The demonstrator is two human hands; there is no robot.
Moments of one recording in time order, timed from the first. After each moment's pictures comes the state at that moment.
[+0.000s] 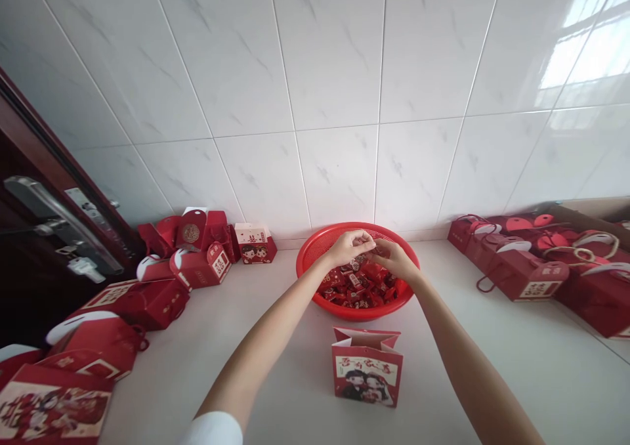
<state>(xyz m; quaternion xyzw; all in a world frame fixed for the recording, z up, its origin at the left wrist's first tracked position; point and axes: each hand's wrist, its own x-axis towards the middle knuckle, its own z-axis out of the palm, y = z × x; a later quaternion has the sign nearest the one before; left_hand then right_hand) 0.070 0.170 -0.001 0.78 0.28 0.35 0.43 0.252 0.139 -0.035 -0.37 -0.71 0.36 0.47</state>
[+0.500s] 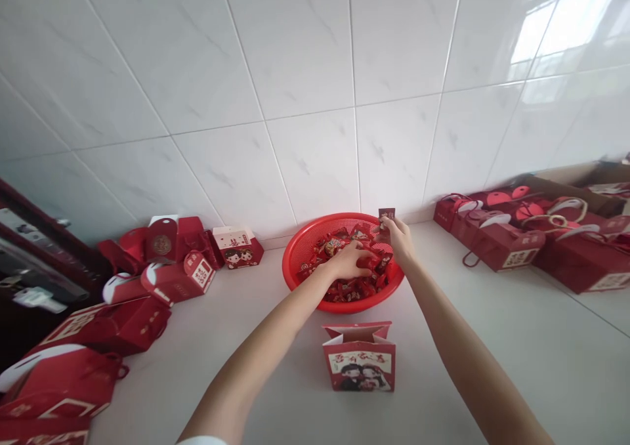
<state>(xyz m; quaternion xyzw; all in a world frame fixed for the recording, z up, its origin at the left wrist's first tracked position) 0.087 0.167 -0.043 0.90 0.36 0.11 0.22 0.257 0.144 -0.031 -0.44 -0.39 0.43 0.68</state>
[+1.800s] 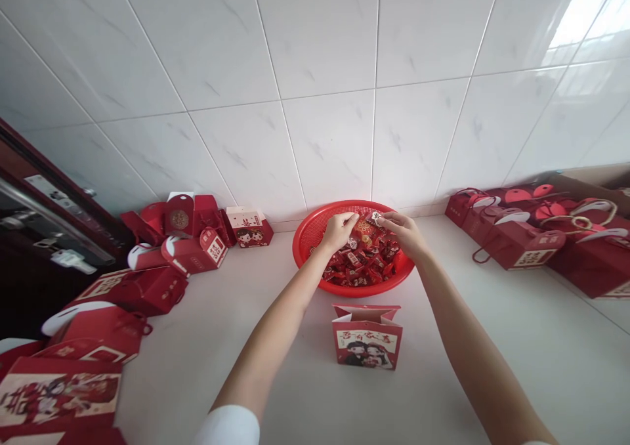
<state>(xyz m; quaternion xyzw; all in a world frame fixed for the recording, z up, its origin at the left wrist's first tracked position) 0.070 0.170 -0.023 0.76 0.36 0.46 0.30 0.261 0.128 -0.025 -0.44 -0.51 0.48 0.56</state>
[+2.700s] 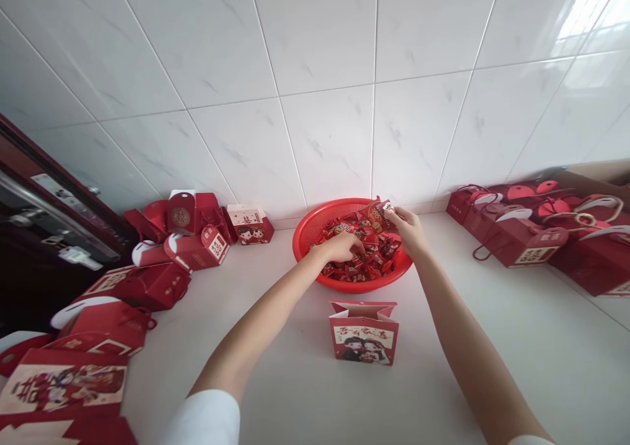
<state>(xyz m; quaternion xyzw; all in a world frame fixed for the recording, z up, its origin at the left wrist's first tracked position) 0.056 0.168 -0.036 0.88 0.38 0.09 0.27 0.259 0.130 -0.029 -0.43 -0.48 0.44 0.63</state>
